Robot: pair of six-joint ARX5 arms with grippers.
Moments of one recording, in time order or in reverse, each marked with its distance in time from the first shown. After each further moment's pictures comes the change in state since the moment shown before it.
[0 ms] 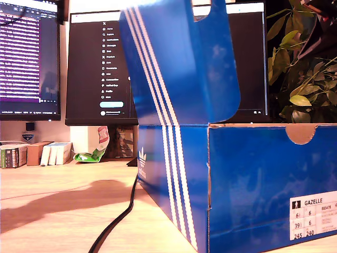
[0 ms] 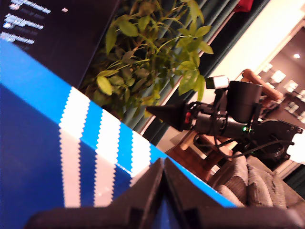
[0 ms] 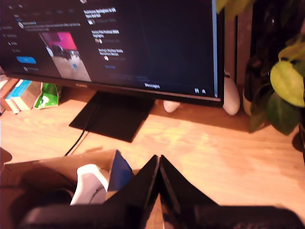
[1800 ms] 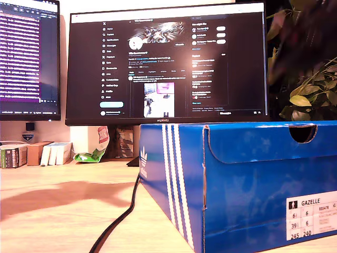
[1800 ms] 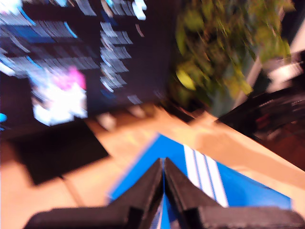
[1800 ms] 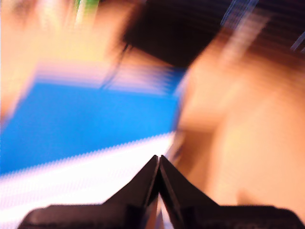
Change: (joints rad) left arm 0.217 -0.188 0.131 -0.509 -0.112 0.512; right arm 0.161 -0.014 0.005 -0.016 0.085 -0.166
